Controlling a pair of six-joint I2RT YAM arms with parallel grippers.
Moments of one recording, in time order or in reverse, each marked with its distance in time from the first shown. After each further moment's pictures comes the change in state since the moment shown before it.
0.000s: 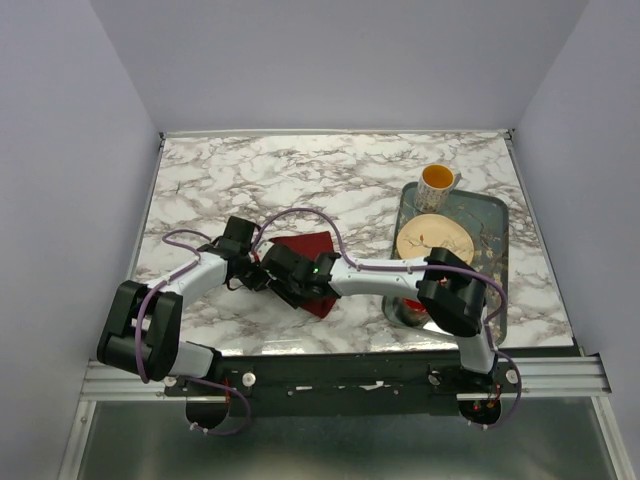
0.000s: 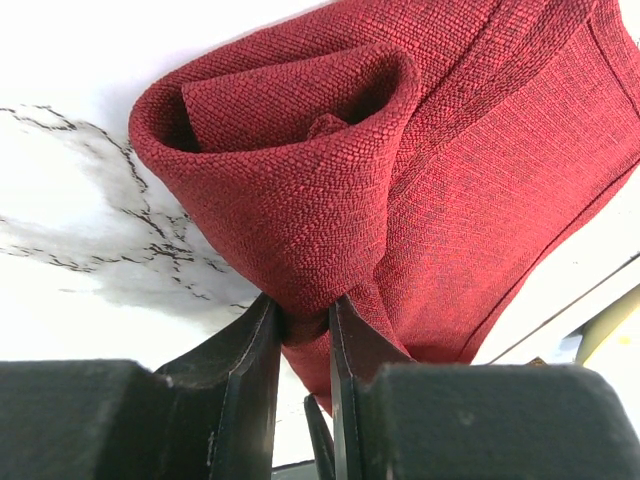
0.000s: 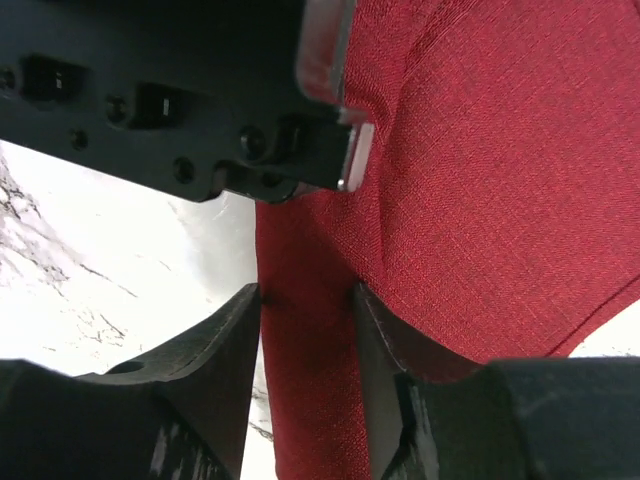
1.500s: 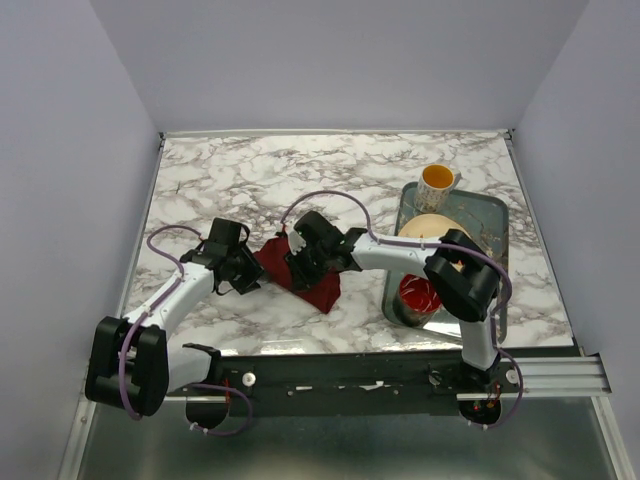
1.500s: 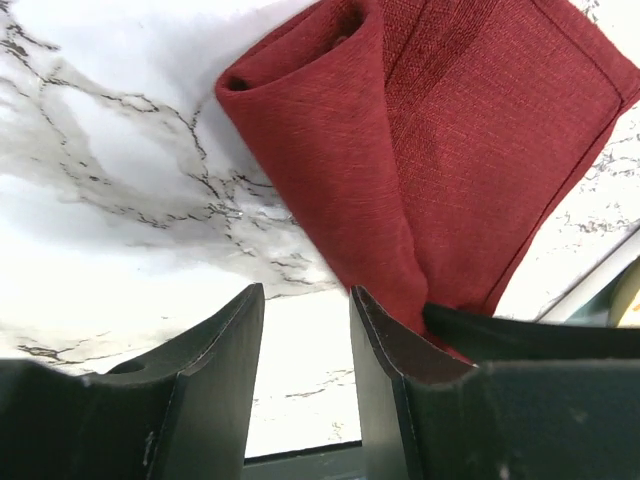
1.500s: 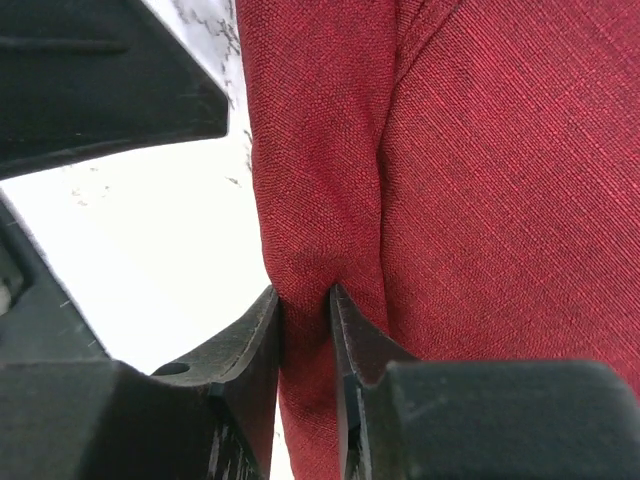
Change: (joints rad) left arm 0.055 -0.186 -0.012 -0.106 -0.014 0.148; right arm -0.208 -0.030 -0.115 0.162 -0.490 0.089
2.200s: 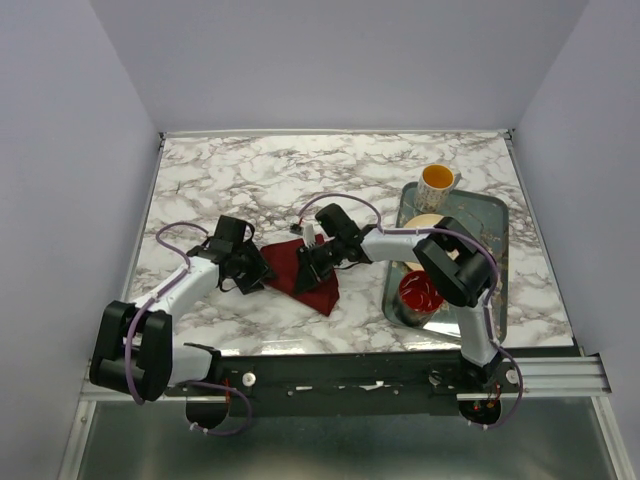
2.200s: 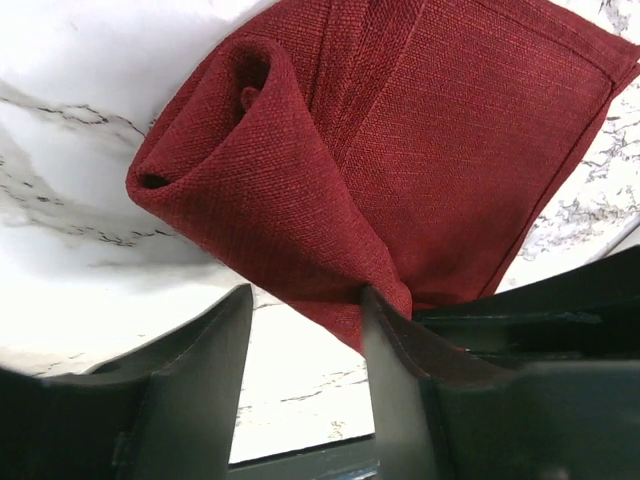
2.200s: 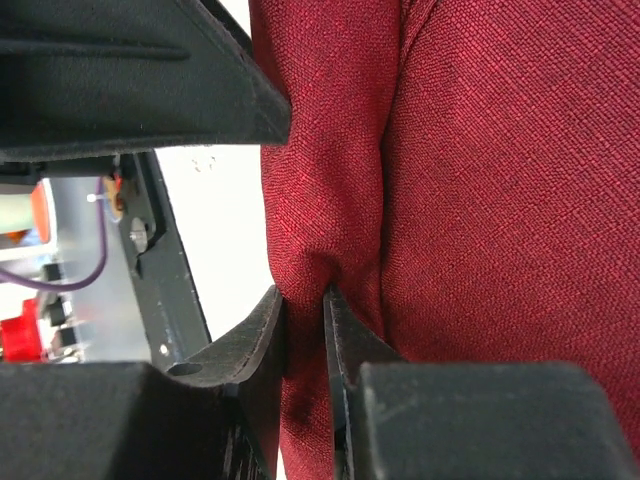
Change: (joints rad) left arm -0.017 0.076 0.016 0.036 0.039 0.014; right arm -0.162 0.091 -0.087 0.219 -0.509 0.104
